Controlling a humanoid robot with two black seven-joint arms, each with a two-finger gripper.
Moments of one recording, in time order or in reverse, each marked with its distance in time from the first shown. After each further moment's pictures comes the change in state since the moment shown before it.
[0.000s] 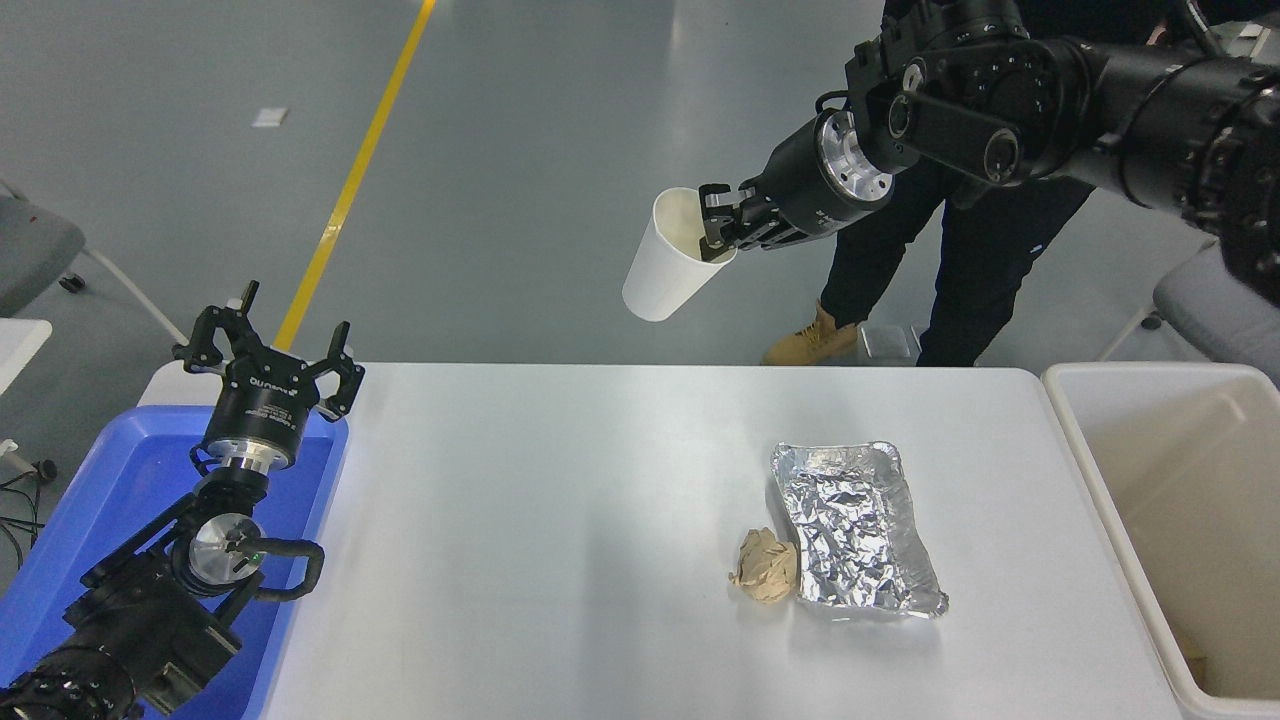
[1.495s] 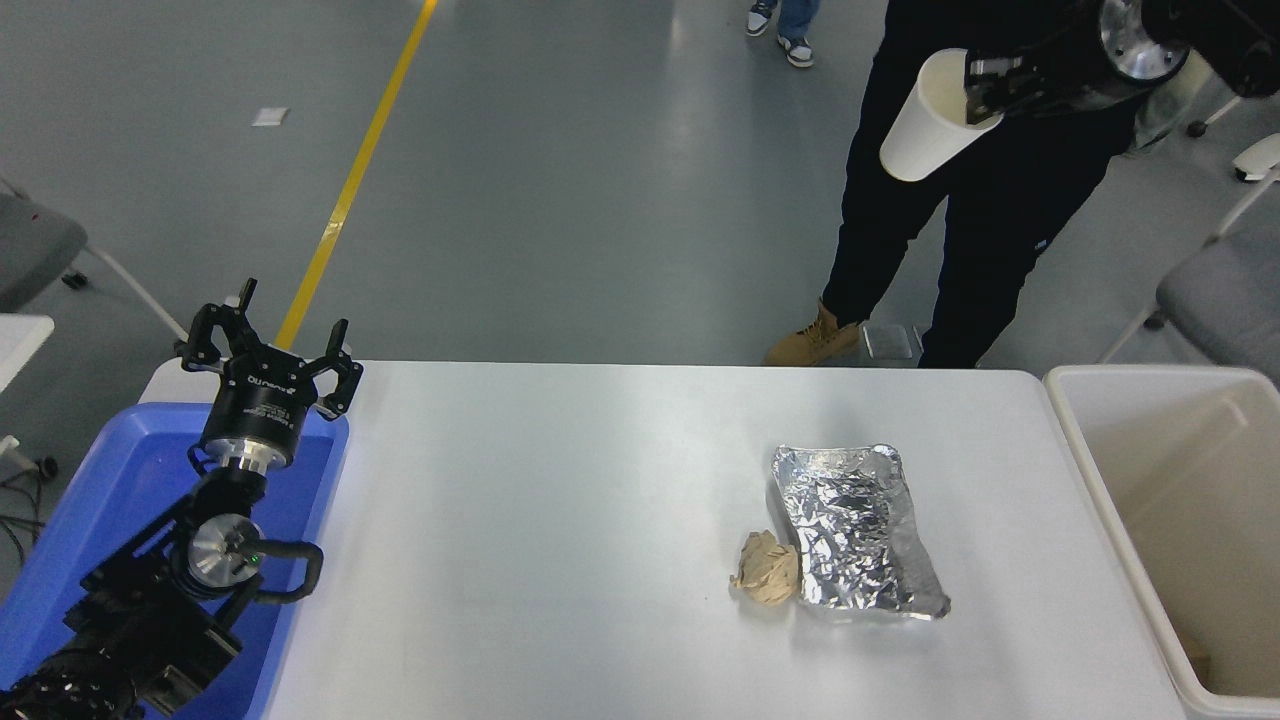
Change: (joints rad) left arm 0.001 0.000 -0.002 0.000 0.000 0.000 -0.001; right arm -0.370 -0.270 -0.233 -0.512 -0.022 -0.058 -0.051
